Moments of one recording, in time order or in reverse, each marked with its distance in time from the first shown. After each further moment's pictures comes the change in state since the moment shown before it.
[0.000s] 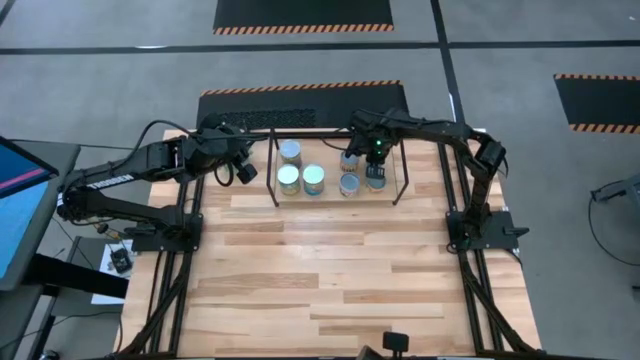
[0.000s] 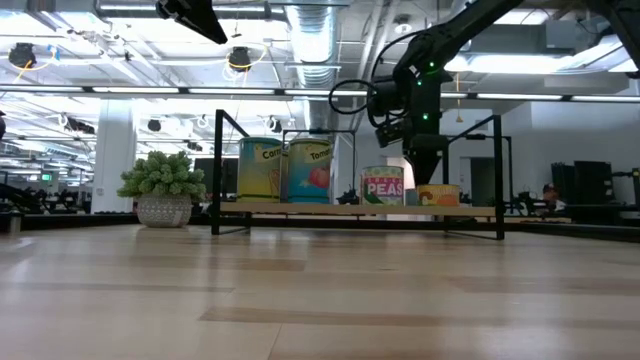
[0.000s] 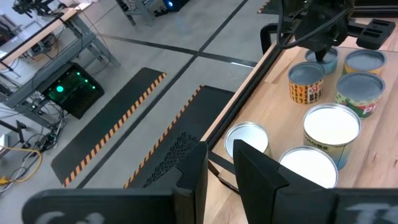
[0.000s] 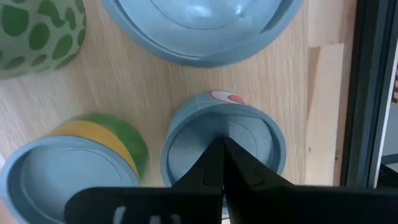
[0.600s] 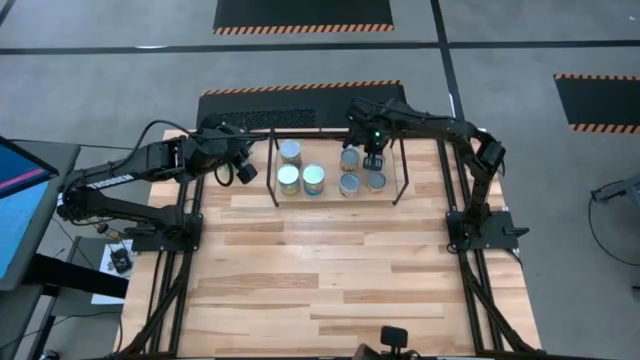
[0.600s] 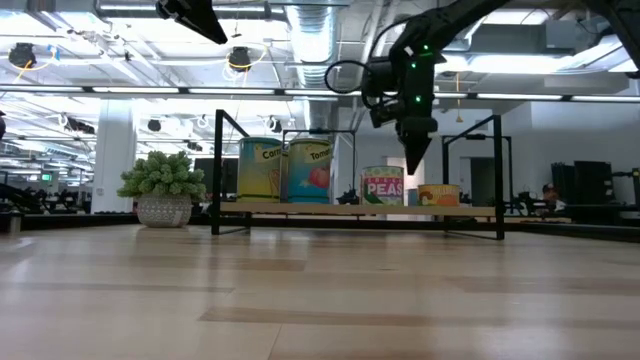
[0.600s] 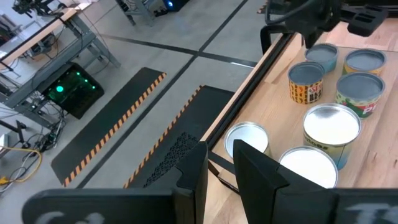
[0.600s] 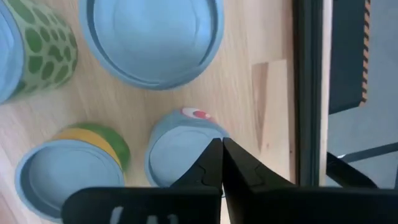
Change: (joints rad) left arm 0.000 0.000 0.000 0.000 0.001 0.000; right arm -0.001 0.000 0.142 -0.090 0.055 0.008
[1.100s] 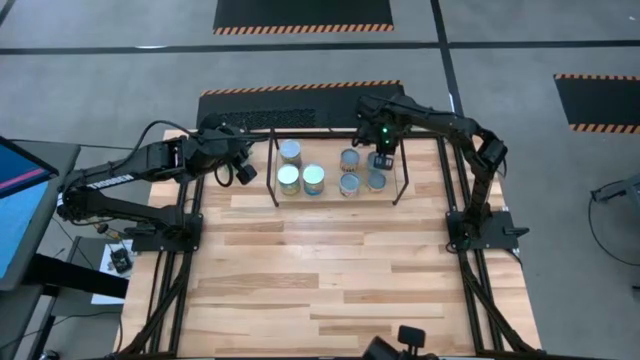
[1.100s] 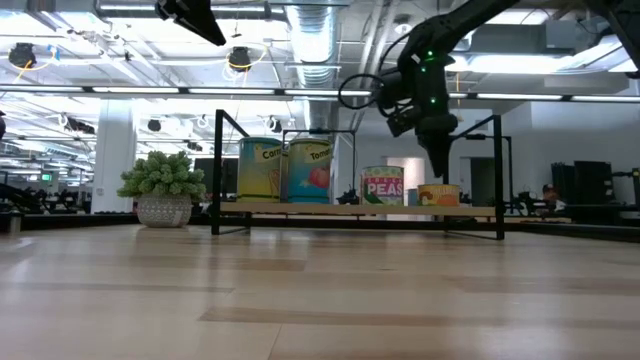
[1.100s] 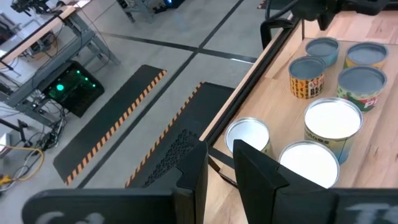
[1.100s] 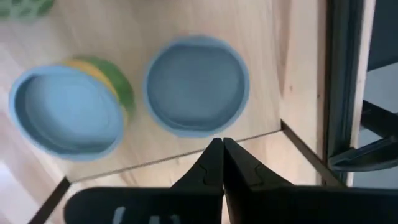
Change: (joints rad) left arm 0.000 0.000 0.000 -0.018 0.000 0.003; right arm -0.071 0.000 0.000 -0.185 -0.007 0.019
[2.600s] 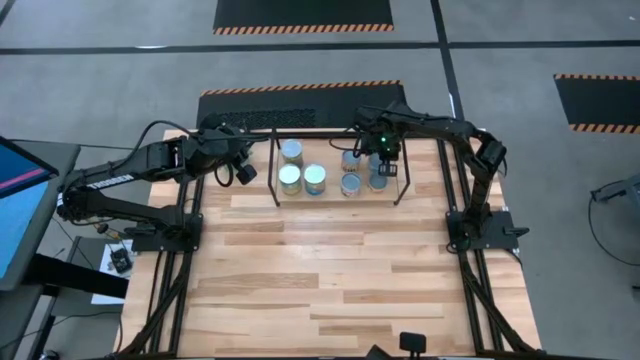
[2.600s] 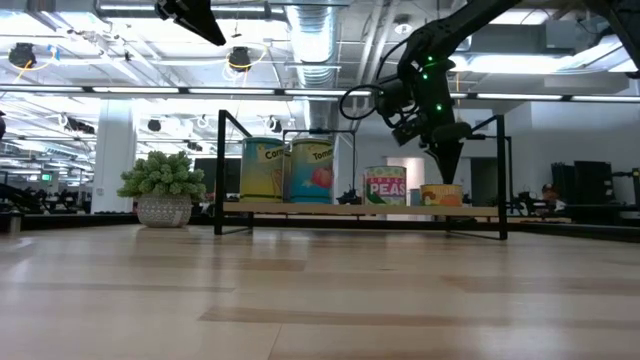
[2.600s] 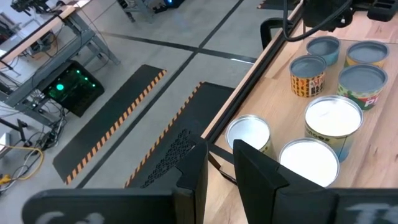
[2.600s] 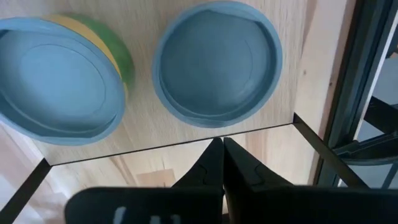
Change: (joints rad) left arm 0.000 0.000 0.000 0.000 0.000 -0.003; right arm 0.040 0.000 -0.074 -0.017 0.083 -0.051
